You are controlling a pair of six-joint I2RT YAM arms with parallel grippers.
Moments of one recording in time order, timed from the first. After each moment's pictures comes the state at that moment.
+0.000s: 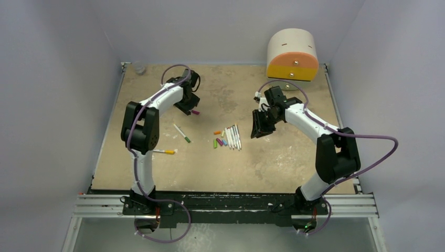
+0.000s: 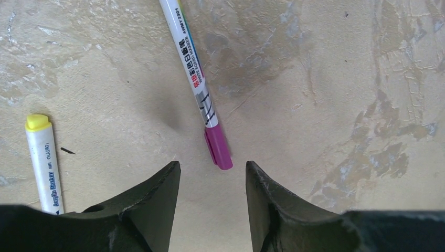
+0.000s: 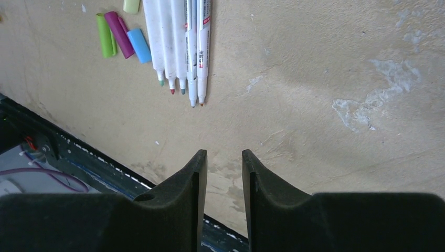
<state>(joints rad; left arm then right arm) -0.34 2.06 1.62 -0.77 -0.27 -1.28 0.35 1.62 1.15 -0.74 -0.35 0.21</state>
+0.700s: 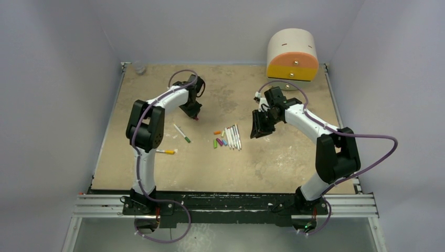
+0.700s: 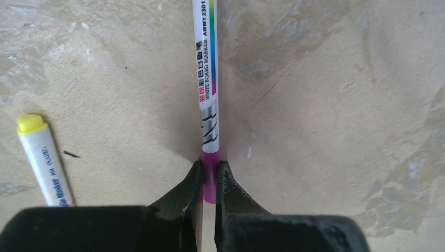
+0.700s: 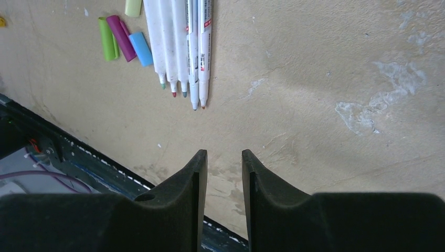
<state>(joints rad) -0.37 2.12 1.61 -0.79 -0.27 -1.20 0.35 1.62 1.14 -0.72 -0.36 0.23</state>
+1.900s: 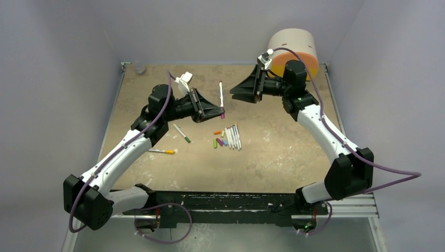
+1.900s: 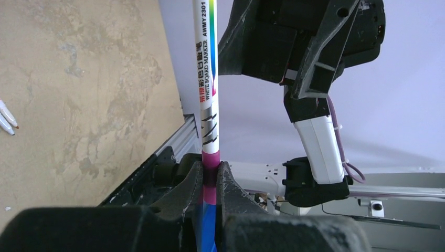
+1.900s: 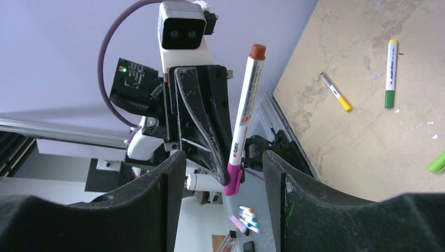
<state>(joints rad) -0.49 1.17 1.00 -0.01 0.64 -1.22 0.32 1.44 1.24 0.09 -0.99 1.12</state>
